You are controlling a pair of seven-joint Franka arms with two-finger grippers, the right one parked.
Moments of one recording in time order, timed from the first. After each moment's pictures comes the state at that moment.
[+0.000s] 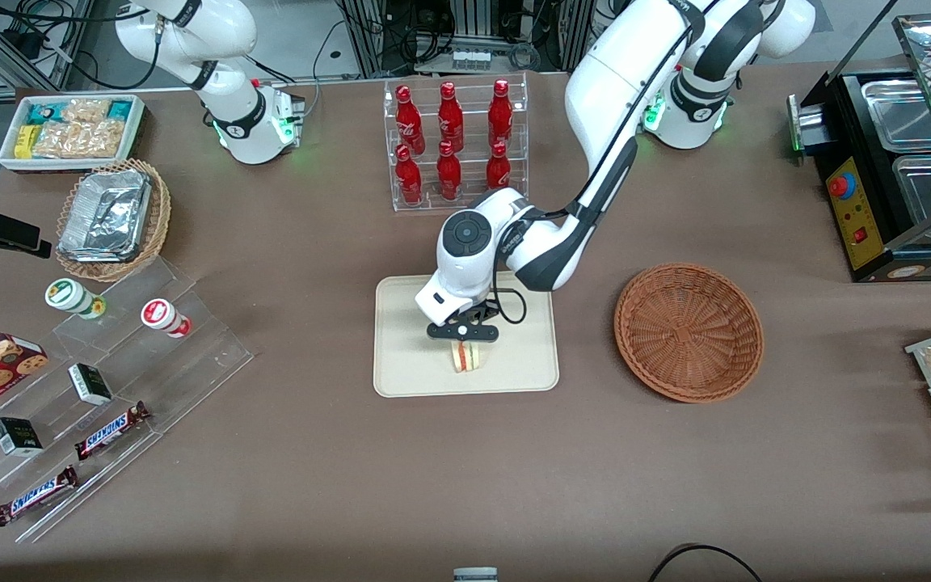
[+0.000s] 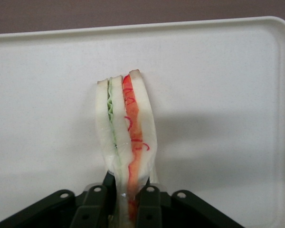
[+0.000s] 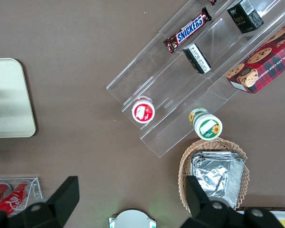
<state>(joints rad) -0.74 0.79 -0.09 -1.42 0.05 2.28 -0.78</state>
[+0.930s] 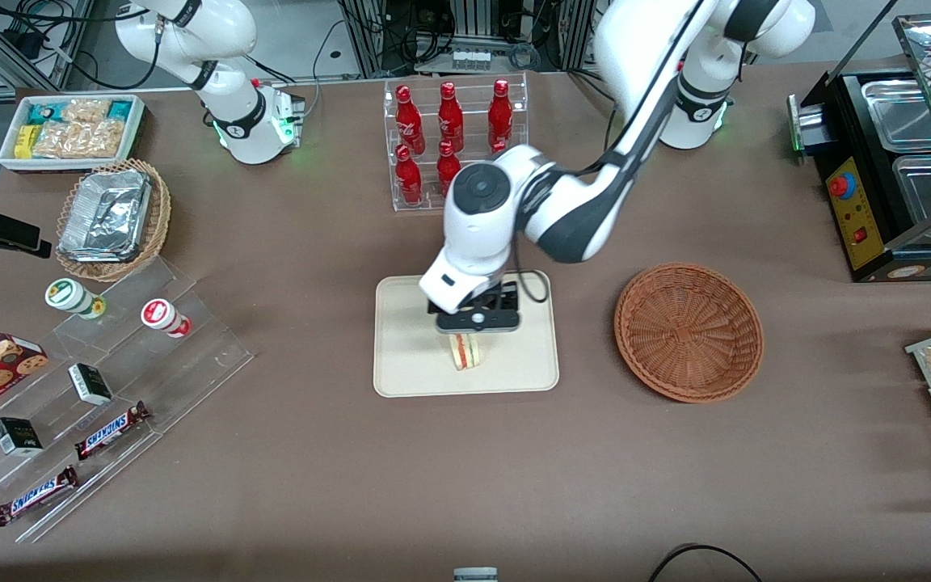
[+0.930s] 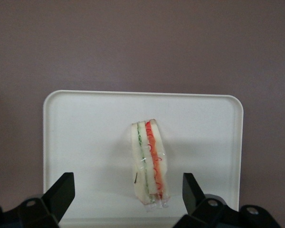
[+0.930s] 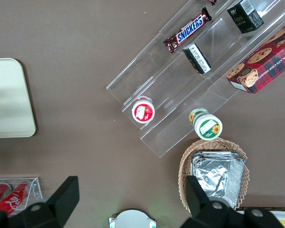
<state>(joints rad) -0.72 0.58 -0.02 -1.38 0.05 2.09 -0.84</state>
